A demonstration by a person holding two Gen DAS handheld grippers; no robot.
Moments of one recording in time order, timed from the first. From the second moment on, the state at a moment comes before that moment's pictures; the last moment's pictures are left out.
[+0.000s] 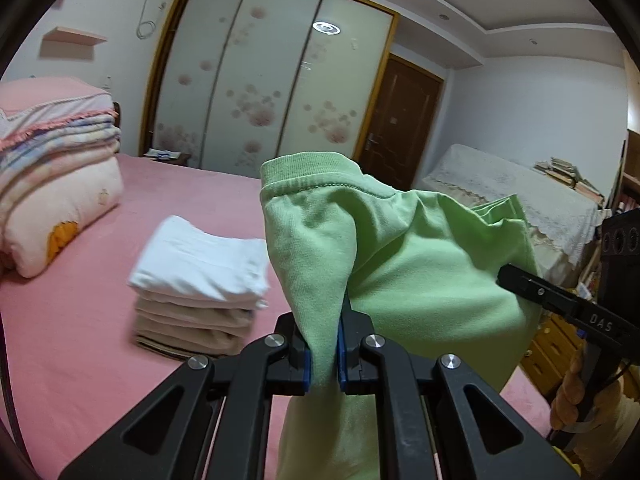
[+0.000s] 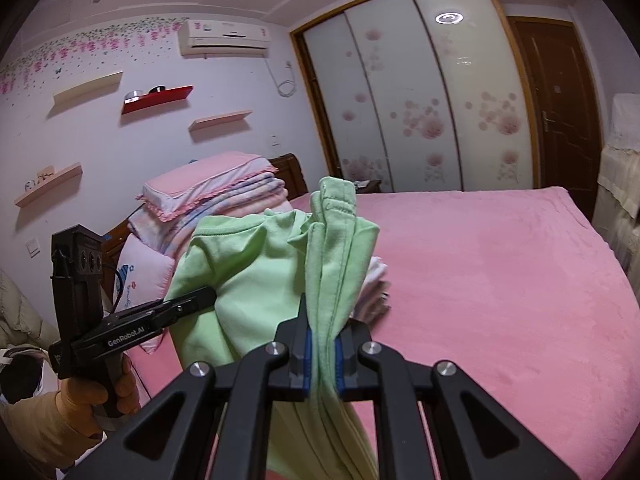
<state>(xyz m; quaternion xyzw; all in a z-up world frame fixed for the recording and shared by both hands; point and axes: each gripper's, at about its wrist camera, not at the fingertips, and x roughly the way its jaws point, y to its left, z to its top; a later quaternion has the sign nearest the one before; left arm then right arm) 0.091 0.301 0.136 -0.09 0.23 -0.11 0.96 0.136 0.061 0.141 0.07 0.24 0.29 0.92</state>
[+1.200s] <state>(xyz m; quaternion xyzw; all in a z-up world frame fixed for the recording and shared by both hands) 0.475 0.447 0.068 0.02 0.32 0.05 0.95 0.478 0.245 0.036 0.21 0.34 0.29 0.87</state>
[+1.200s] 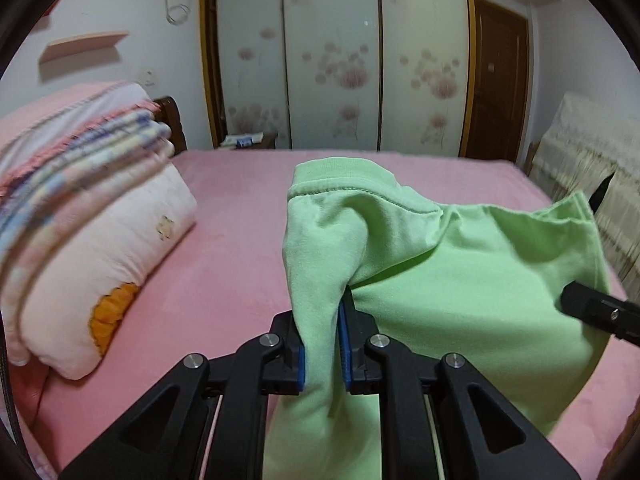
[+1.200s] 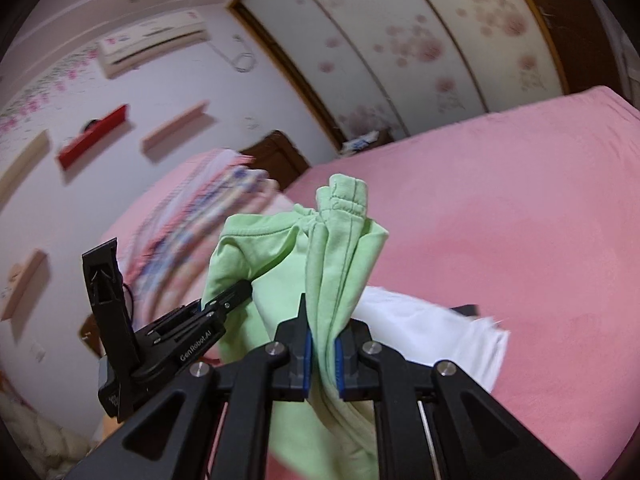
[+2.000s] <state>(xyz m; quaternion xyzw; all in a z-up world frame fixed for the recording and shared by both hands) 0.500 0.455 0.019 -0.04 0.39 0.13 0.91 0.512 0.201 -0.017 0.09 0.41 0.16 0.89</state>
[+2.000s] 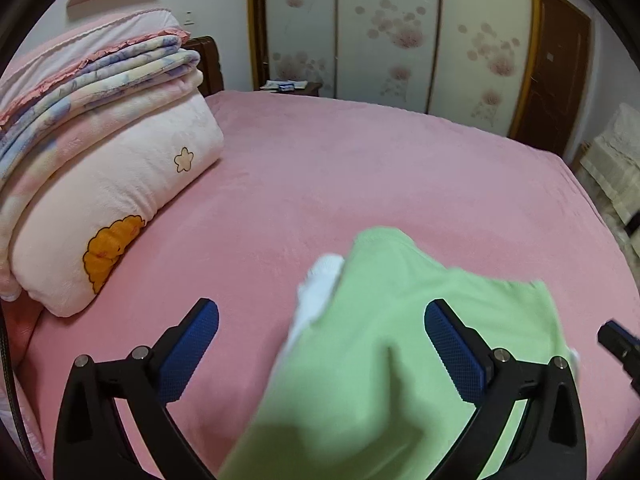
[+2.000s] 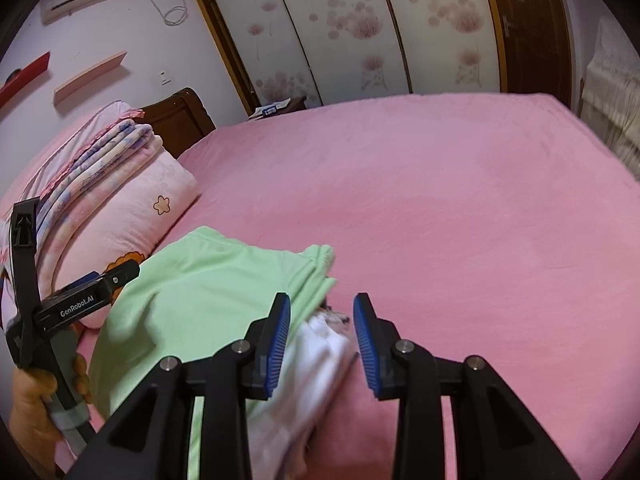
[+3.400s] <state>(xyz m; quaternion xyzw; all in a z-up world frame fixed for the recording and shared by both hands) 0.035 0.156 0.121 -0.04 0.35 -0.02 0.94 0.061 -0.005 0.101 0.07 0.36 0.11 0.92</state>
